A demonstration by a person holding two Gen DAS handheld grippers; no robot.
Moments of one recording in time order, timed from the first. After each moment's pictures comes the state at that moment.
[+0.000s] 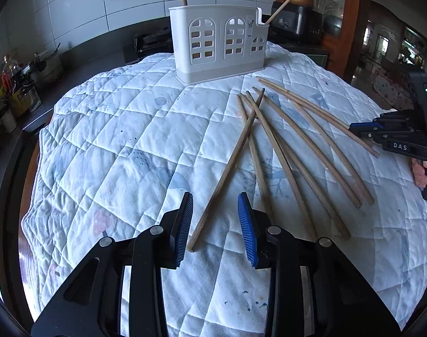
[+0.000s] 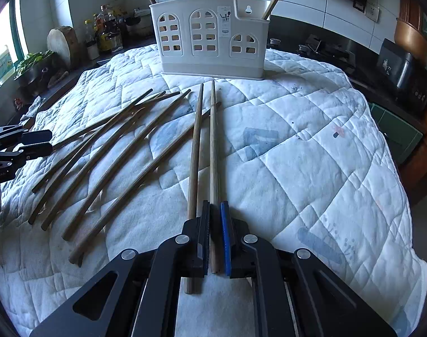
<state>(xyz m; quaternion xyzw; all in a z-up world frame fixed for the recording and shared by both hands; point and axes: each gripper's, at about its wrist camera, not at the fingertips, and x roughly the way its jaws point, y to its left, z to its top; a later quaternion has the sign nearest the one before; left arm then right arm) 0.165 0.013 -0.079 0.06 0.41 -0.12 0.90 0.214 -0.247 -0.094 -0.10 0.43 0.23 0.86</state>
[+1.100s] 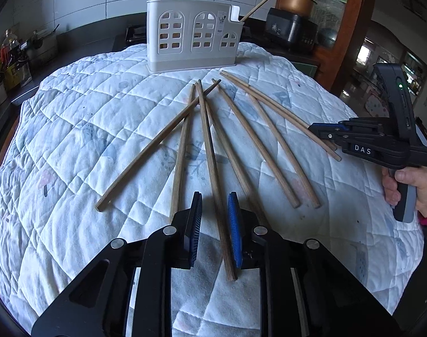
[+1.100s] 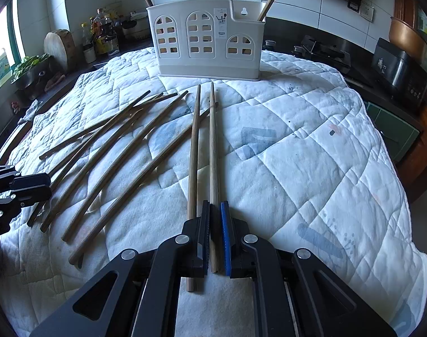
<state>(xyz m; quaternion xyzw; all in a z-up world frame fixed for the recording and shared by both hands) 0.129 -0.041 -0.089 -0.02 0.42 -0.13 0.90 0.211 -0.247 -0.095 -0.09 0.43 0.22 0.87</state>
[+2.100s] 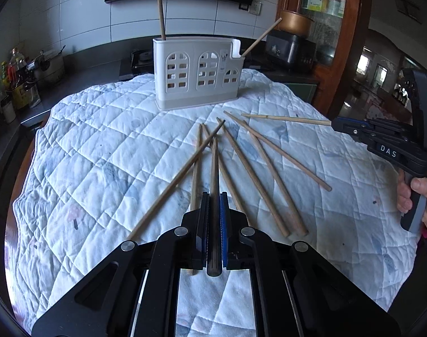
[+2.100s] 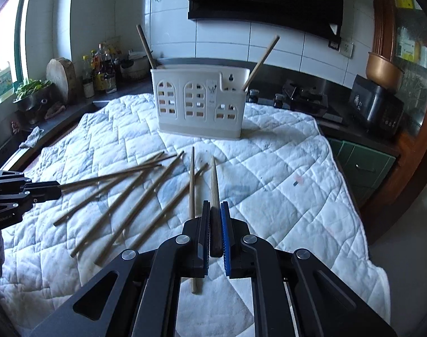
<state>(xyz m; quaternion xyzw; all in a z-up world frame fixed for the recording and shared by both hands) 0.129 -0.030 -0.038 -0.01 0.36 -0.12 0.92 0.178 -0.257 -0.009 -0.08 0.31 0.20 0.93</state>
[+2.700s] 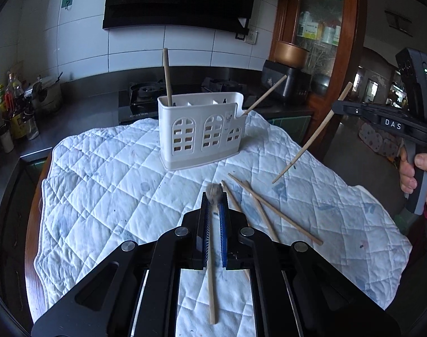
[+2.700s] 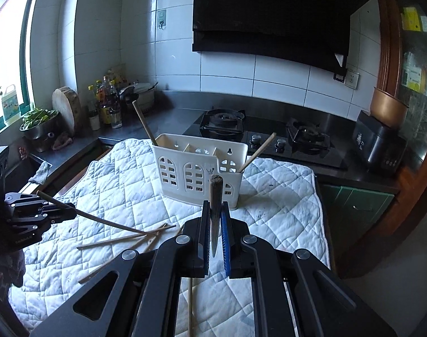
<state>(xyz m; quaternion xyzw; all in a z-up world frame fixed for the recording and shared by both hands) 0.174 -0.007 0.038 -0.02 0.31 -0.14 0.94 0.235 -0.244 0.104 -0.09 0.29 0.22 0.93</state>
